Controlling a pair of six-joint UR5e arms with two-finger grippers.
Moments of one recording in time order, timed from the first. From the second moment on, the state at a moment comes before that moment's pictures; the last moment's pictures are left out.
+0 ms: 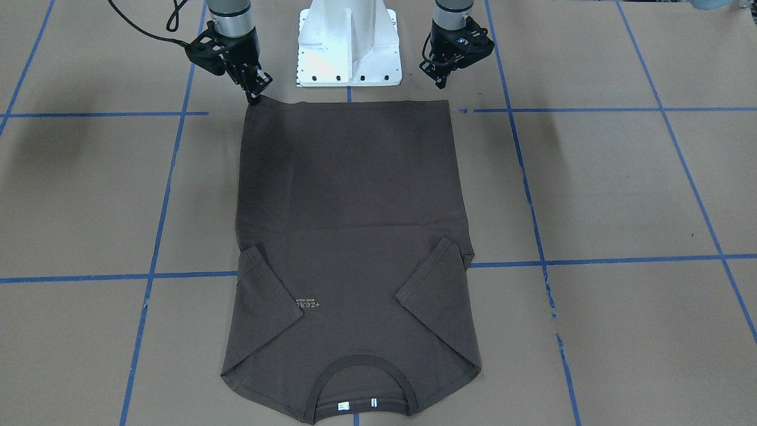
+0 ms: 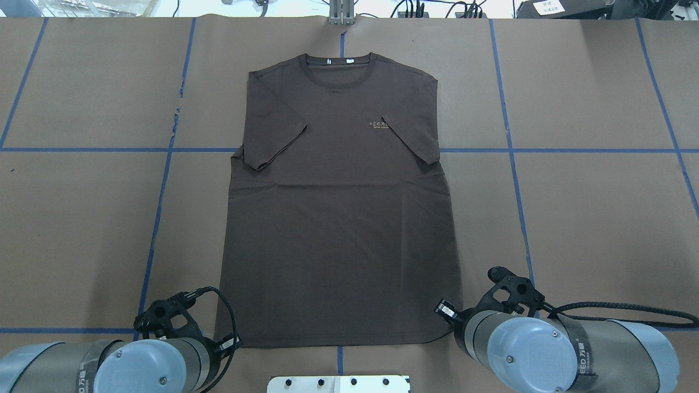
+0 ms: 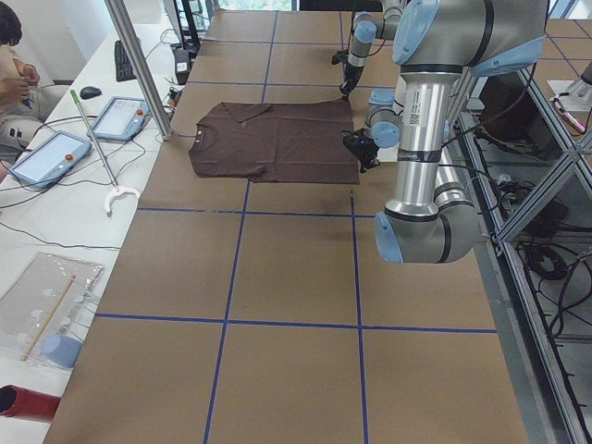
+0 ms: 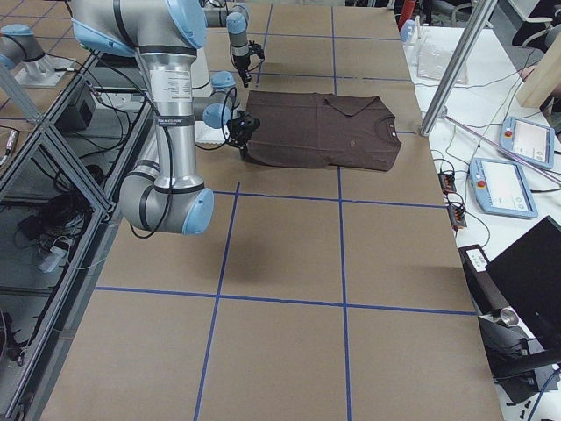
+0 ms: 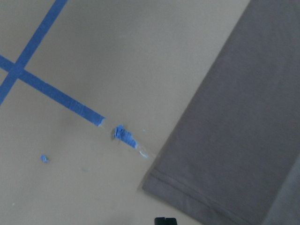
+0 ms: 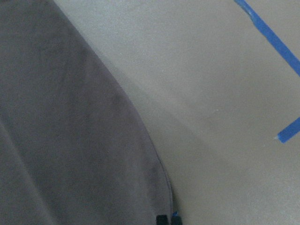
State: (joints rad) left arm -0.06 -1.76 -2.15 -1.54 -1.55 -2.07; right arm 0.11 -1.42 2.18 -1.57 1.49 2.16
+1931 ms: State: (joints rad) left arm -0.10 -1.77 -2.04 -1.66 -1.57 -1.96; right arm 0.10 -1.42 2.18 -1.57 1.49 2.16
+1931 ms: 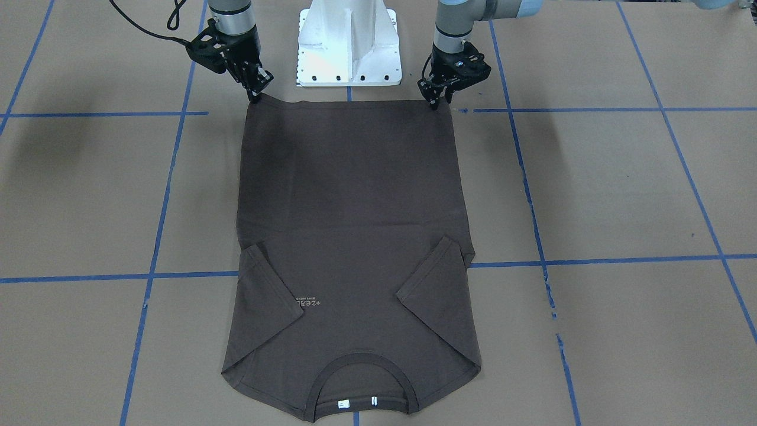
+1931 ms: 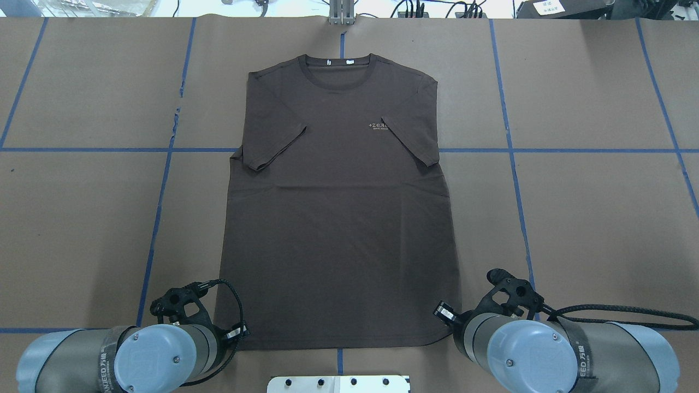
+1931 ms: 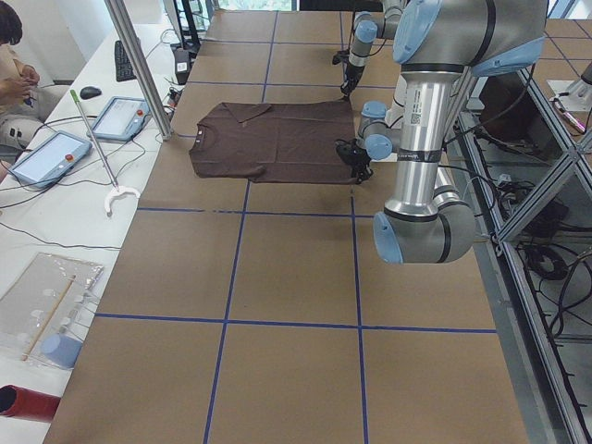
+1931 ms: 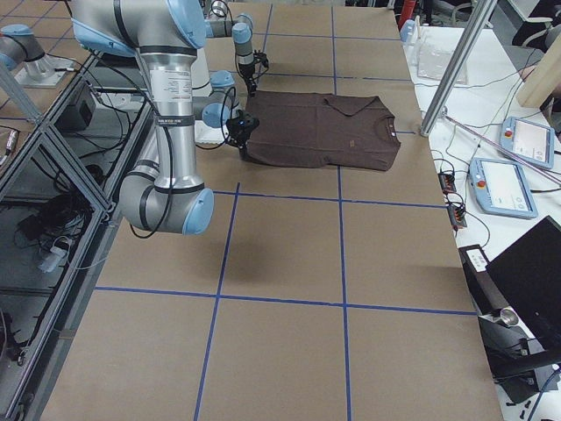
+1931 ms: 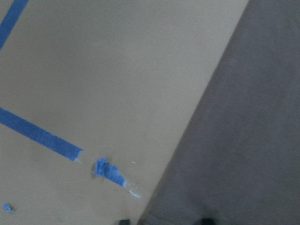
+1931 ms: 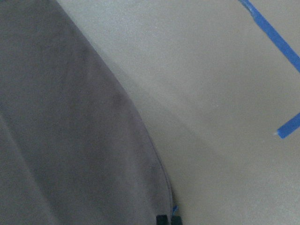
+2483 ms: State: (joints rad) left arm -0.10 -1.78 -2.11 -1.65 -1.59 -1.94; right arm 0.10 -1.42 2.20 -1.57 1.48 2.16
